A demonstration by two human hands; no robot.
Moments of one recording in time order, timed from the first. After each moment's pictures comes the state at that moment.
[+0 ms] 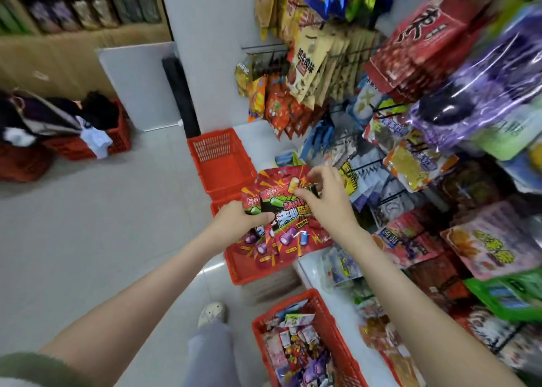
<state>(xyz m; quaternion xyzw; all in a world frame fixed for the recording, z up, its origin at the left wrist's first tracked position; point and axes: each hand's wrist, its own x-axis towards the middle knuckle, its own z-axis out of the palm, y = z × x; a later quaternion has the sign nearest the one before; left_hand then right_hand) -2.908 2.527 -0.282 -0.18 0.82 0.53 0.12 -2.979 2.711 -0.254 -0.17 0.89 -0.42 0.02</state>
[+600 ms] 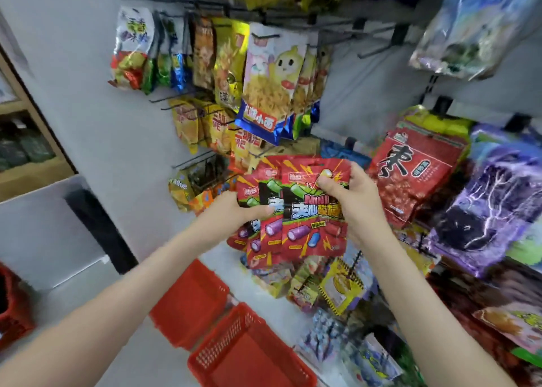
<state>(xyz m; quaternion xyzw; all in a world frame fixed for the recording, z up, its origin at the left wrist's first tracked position) -3.210 2.398 -0.127 0.11 0.84 0.52 0.12 -3.170 2.612 -0.101 0.04 0.70 -0.69 -0.16</state>
